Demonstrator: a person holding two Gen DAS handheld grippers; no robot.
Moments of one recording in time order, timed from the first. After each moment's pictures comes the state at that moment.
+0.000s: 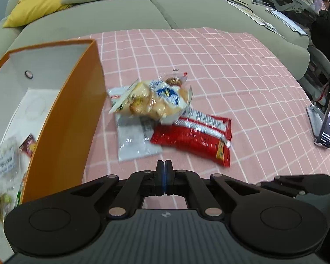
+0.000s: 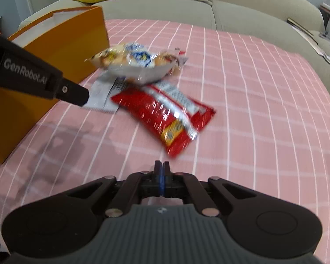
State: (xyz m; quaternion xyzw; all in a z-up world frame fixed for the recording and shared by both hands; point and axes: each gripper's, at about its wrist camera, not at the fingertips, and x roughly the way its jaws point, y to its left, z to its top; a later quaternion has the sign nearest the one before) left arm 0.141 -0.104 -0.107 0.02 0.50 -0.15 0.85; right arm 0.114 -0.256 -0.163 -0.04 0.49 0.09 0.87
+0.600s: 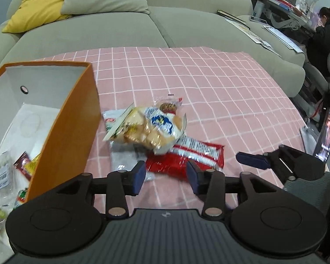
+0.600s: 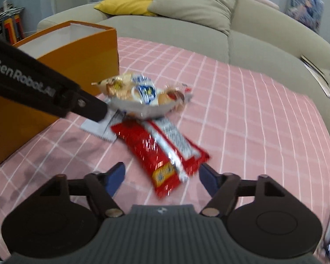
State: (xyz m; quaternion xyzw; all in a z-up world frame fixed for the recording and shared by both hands) left arm 0.166 -0.112 -0.098 -0.01 0.47 -0.16 0.87; right arm 0.153 -0.264 -0.147 -0.12 0.41 0.15 0.89
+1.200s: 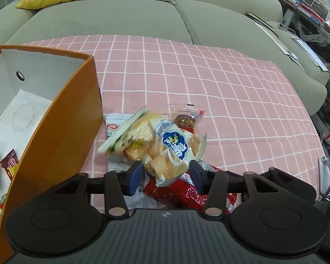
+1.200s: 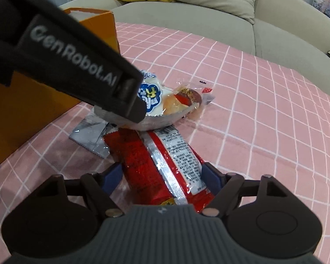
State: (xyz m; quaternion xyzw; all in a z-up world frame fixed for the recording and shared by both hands) left arm 0.217 -0.119 -0.123 -0.05 0.50 -0.10 0.86; right arm 0.207 -0.256 -0.176 -0.10 0.45 0.19 0.87
